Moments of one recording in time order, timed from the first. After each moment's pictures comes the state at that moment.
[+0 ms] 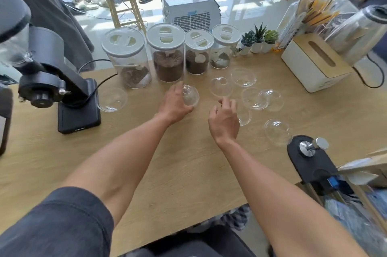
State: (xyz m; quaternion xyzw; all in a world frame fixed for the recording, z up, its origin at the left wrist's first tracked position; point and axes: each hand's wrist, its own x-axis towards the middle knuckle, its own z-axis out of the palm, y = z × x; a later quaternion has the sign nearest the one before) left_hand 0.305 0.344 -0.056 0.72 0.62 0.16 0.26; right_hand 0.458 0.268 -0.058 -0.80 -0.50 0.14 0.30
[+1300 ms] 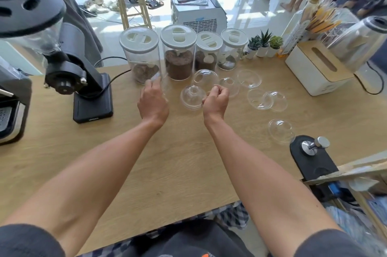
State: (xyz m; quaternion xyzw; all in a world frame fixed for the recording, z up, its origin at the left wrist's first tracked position) left_hand 0.246 0.299 -0.030 0.63 0.71 0.31 0.06; right_hand 0.405 0.310 -0.051 -0.66 -0.26 0.38 0.60
